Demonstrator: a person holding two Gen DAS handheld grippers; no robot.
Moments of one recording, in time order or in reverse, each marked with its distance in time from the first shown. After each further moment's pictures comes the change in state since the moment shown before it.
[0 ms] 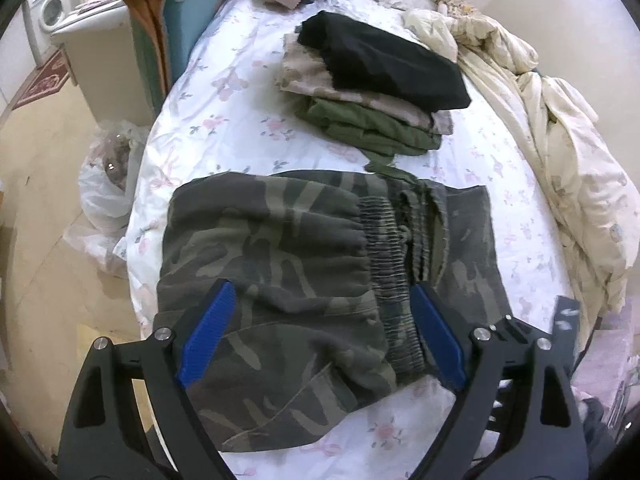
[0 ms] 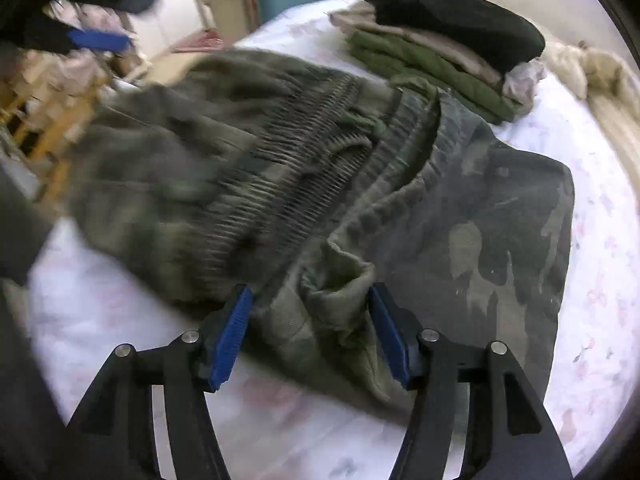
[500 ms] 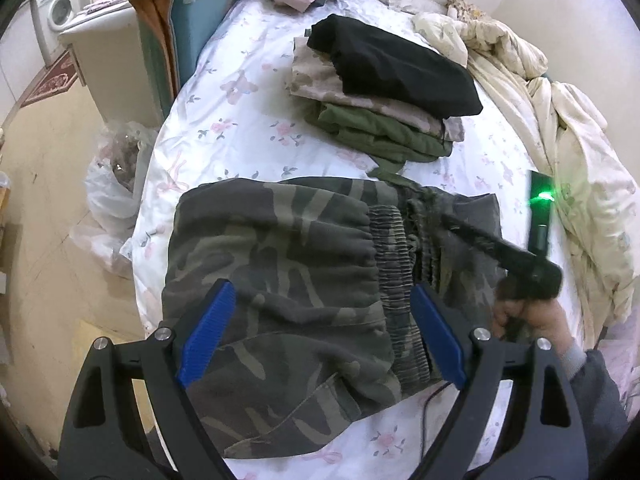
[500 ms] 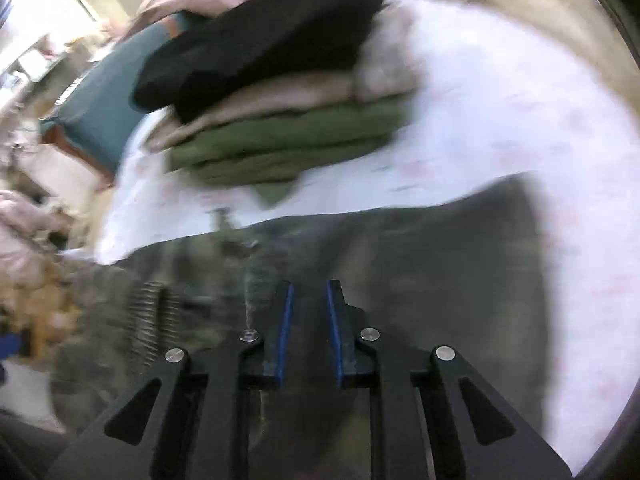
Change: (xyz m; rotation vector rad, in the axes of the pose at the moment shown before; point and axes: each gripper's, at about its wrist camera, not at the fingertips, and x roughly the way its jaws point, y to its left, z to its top) left arm 0.007 0.003 0.006 -0.033 -0.003 0.038; right arm 0.065 -0.121 0.090 0.542 -0.111 -0.028
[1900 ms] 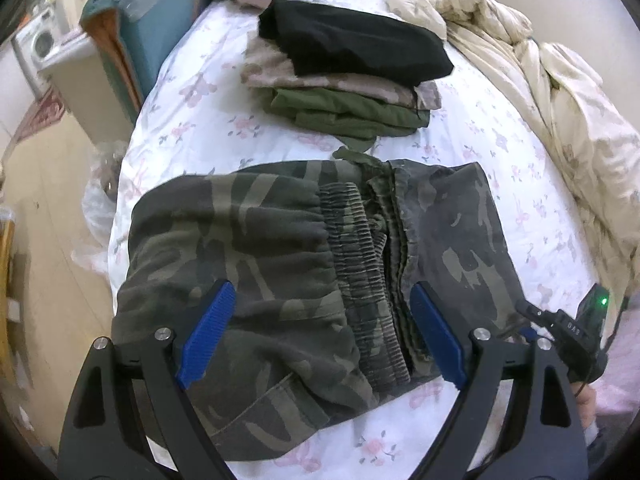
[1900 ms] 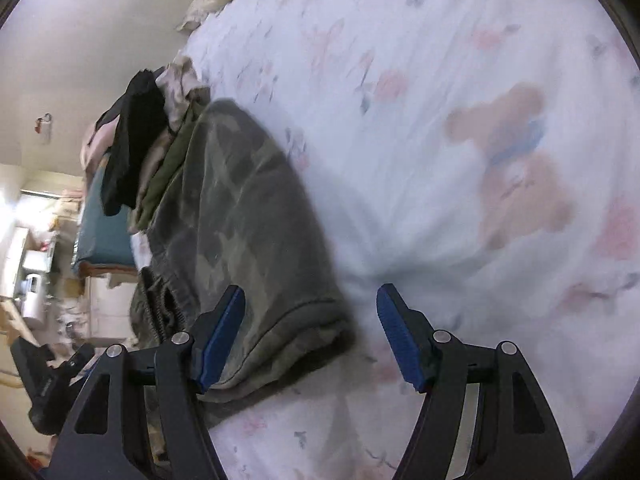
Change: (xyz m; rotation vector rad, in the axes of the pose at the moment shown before) left arm 0.025 -0.064 -0.018 0.142 -0.002 0.065; right arm -0.106 -0.149 -0.194 0.686 -0.109 0.169
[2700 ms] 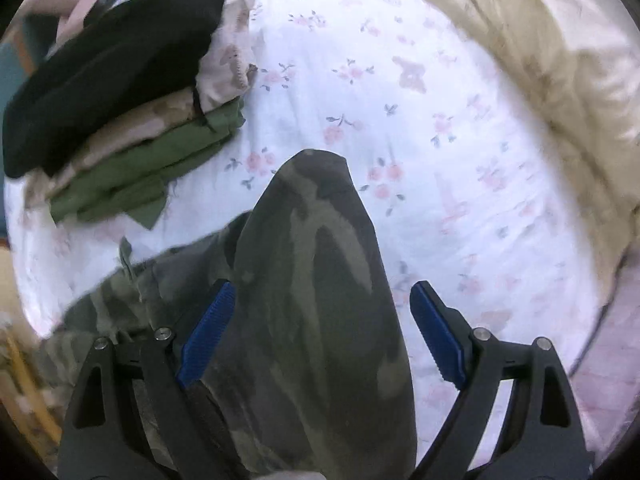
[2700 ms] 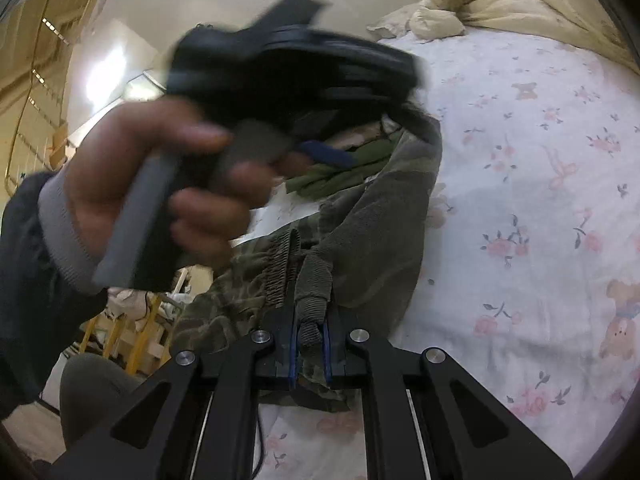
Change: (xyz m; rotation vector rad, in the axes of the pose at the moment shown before) left arm 0.122 -0.226 0.112 0.313 0.291 -0.039; right arm -0.033 0.140 -0.041 -0.596 -0.075 0.245
